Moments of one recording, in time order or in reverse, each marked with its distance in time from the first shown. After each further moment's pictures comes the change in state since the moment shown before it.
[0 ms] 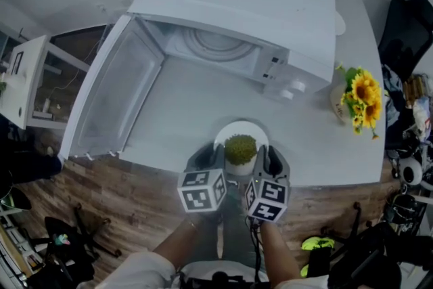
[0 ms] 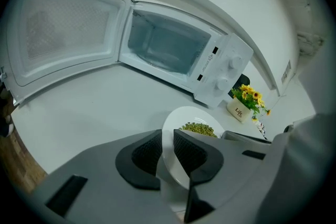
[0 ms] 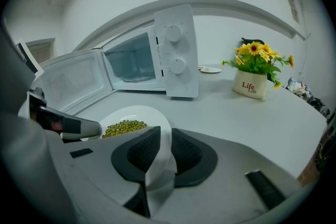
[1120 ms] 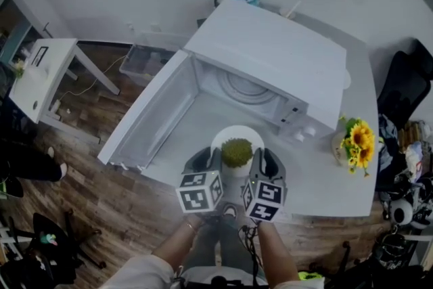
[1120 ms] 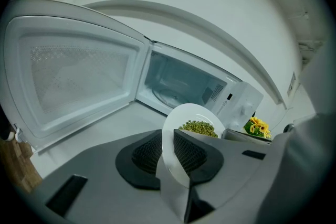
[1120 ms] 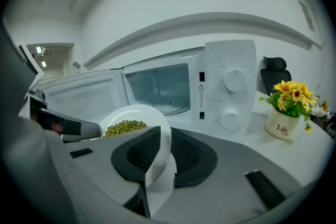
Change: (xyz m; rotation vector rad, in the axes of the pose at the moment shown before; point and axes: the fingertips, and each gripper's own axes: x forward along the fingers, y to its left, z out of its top) left arm -0.049 0.055 0.110 -0.045 -0.194 0.054; right arm 0.010 0.095 0.110 -0.104 -0.161 0.127
